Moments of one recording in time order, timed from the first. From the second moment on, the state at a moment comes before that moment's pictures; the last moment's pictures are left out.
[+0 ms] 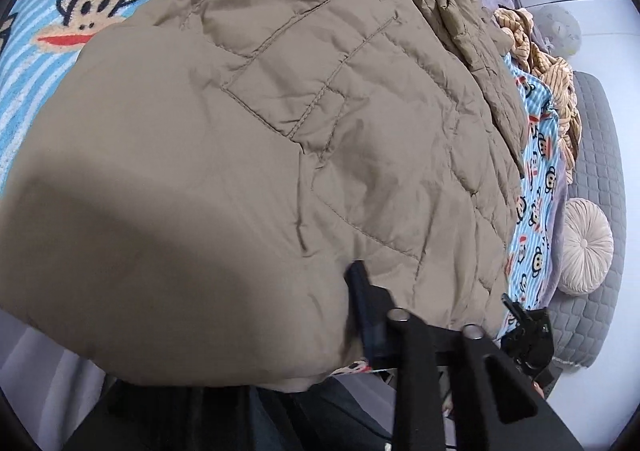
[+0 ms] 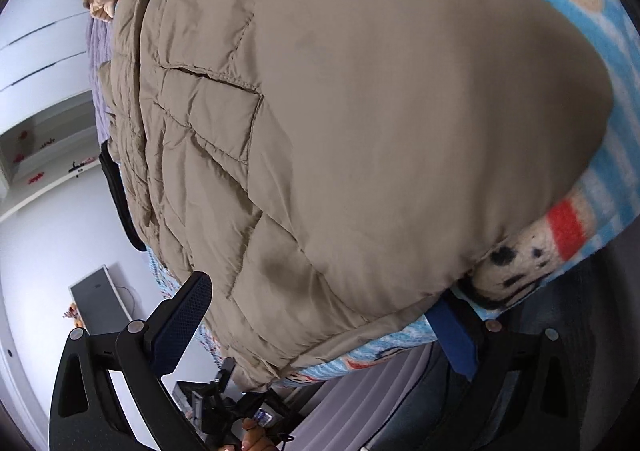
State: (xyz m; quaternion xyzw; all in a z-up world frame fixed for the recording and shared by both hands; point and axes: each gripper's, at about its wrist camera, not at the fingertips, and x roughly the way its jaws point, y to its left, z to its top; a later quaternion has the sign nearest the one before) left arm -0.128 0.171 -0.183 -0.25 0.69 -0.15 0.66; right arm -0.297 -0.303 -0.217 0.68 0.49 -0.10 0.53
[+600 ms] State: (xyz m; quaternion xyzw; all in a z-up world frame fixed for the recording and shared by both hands) left arm -0.073 0.157 -0.073 -0.18 0.59 -0.24 0.75; right arm -0.249 -0.306 -0.136 0.57 0.50 -0.09 0.65
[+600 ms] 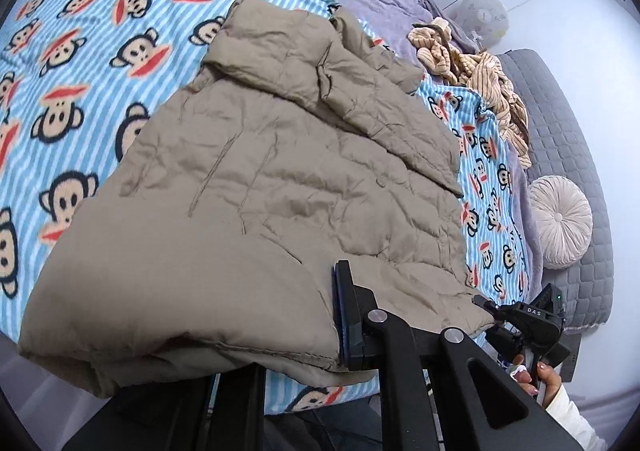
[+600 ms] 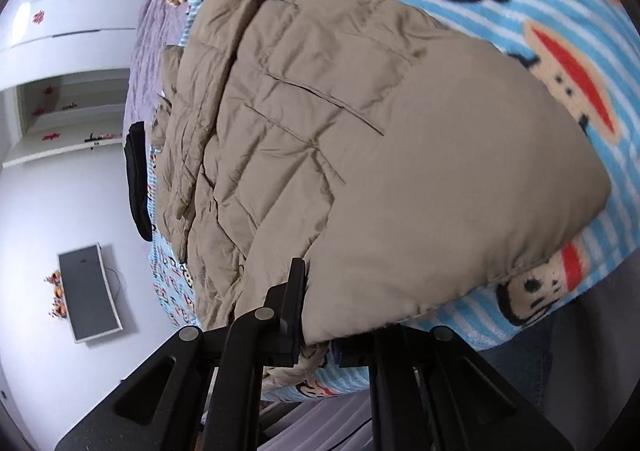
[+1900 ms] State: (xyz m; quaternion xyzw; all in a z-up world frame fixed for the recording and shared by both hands) left arm 0.223 0.045 -0.090 -0.08 0.56 -0.15 0.81; right arm 0.108 -0.375 -0.084 0.36 0.51 -0.01 0.78
